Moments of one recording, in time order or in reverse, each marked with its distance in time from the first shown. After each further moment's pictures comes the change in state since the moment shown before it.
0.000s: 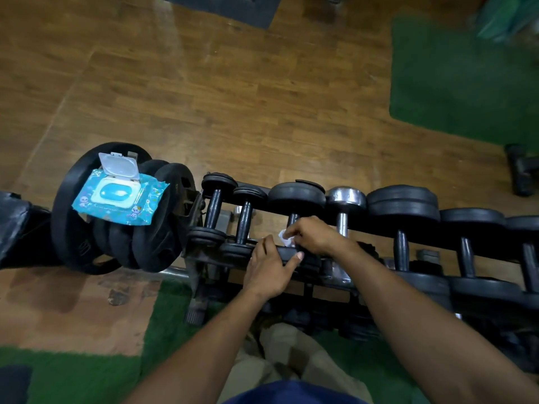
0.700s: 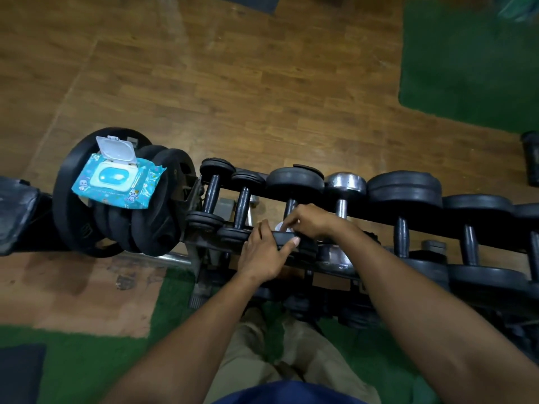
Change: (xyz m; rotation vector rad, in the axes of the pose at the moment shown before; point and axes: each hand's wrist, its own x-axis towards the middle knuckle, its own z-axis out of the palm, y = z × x) left_hand -0.002 0.003 -0.001 0.034 0.027 -0.023; right_hand 0.000 0.006 -0.003 -0.003 -0.115 -0.078
